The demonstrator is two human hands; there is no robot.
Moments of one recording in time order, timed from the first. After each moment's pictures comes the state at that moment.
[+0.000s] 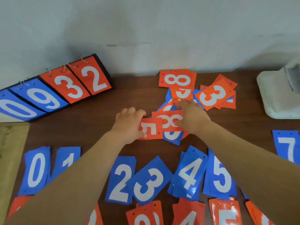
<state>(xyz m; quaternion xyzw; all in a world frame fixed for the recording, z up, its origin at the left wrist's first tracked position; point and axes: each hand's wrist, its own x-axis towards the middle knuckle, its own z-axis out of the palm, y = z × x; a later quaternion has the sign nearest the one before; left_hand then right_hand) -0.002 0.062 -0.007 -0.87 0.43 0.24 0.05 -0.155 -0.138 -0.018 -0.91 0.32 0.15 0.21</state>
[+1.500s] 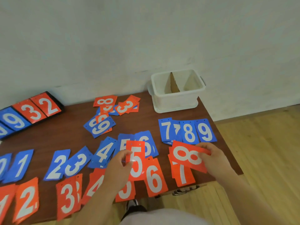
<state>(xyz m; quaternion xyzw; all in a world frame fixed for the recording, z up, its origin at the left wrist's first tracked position) -0.448 0.031 0.087 -0.86 0.23 0.25 -0.37 -0.688 -0.196 0.090 -0.64 0.57 -0.10 0.51</state>
